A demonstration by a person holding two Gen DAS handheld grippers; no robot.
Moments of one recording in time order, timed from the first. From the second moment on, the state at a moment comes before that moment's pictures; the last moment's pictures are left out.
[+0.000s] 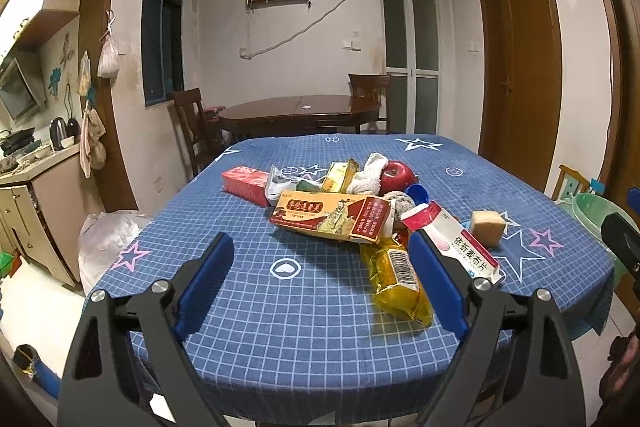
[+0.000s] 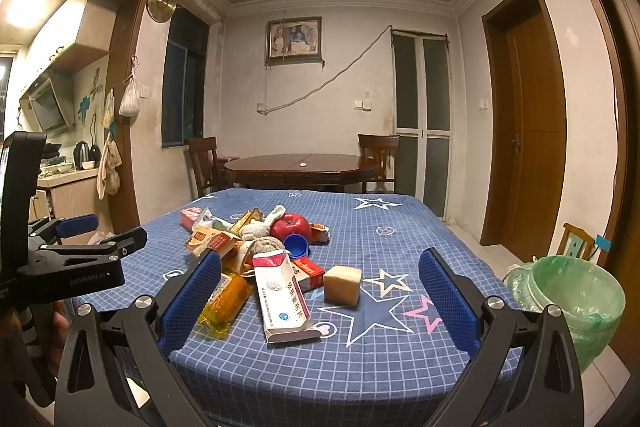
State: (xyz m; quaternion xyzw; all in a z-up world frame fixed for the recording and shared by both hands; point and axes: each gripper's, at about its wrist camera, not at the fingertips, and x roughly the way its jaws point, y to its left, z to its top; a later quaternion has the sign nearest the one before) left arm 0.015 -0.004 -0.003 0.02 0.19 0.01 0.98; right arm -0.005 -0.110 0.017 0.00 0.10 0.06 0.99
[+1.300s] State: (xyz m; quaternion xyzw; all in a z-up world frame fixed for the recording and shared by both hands) left arm 0.021 -0.002 -0.007 0.03 0.20 0.00 0.98; right arm -0.001 -0.109 0.012 0.00 0.11 0.07 0.99
